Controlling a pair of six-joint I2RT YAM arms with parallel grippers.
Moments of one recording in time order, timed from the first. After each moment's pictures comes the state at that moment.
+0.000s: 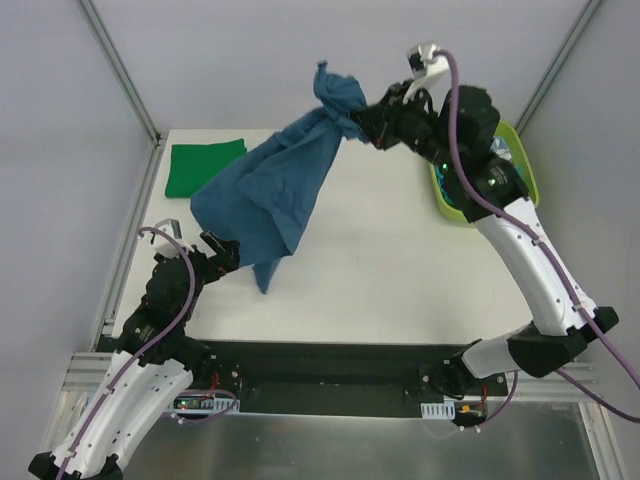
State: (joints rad) left arm -0.43 0.37 0.52 -0.45 -0.33 -0.62; right arm 0.62 1.49 1.99 -0.40 -0.22 0.24
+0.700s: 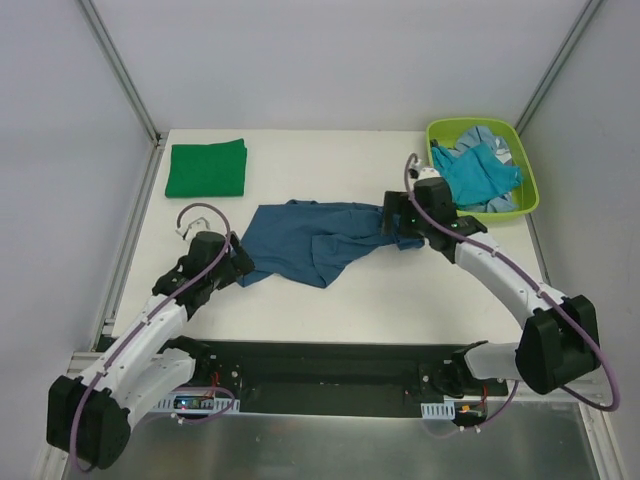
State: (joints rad) left arm -0.39 0.80 0.52 -0.51 -0.25 -0.78; right arm 0.37 1.32 0.96 -0.38 0.06 0.36
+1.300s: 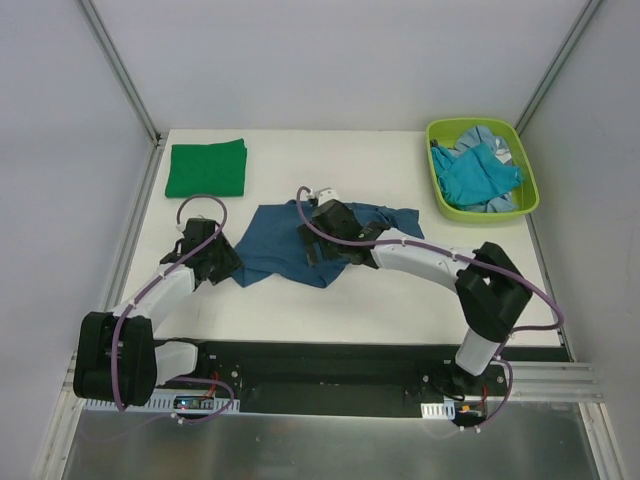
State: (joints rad) left arm -0.11 1.18 0.54 -0.33 0.05 -0.74; right arm 0.90 1.71 1.19 -0.33 0.24 0.35
